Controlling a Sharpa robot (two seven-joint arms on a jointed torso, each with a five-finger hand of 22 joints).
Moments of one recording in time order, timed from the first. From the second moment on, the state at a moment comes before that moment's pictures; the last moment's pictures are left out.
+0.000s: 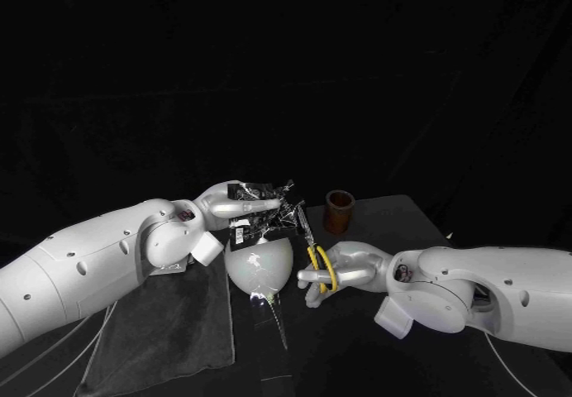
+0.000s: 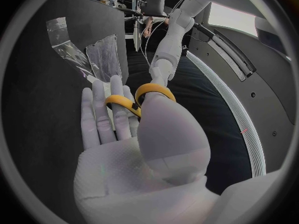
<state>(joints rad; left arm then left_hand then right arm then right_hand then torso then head) 1.24 -0.49 -0.03 1.15 -0.27 0.27 0.14 1.48 -0.01 0.40 0.07 0.04 0.99 0.14 0.34 0.39 1.34 0.07 0.14 0.08 1.15 0.05 0.32 0.57 0.16 1.05 0.18 0.35 0.14 1.17 -1.14 -0.20 1.93 -0.34 -0.22 0.00 1.36 0.06 -0.33 0.28 0.05 0.94 0.17 0.21 0.68 1.26 0.12 0.23 0.12 0.84 0.12 0.61 0.43 0.17 0.79 0.25 0.13 0.17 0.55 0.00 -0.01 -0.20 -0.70</state>
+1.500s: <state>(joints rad) 1.24 -0.50 -0.03 1.15 -0.30 0.29 0.14 1.47 -0.01 0.40 0.07 0.04 0.99 0.14 0.34 0.39 1.35 0.07 0.14 0.08 1.15 0.04 0.32 0.58 0.16 1.05 0.18 0.36 0.15 1.23 -1.16 -0.20 1.89 -0.37 -0.09 -0.05 1.39 0.08 -0.43 0.28 0.05 0.86 0.21 0.17 0.65 1.13 0.17 0.18 0.08 0.72 0.16 0.58 0.36 0.16 0.73 0.28 0.10 0.14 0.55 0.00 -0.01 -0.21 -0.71</state>
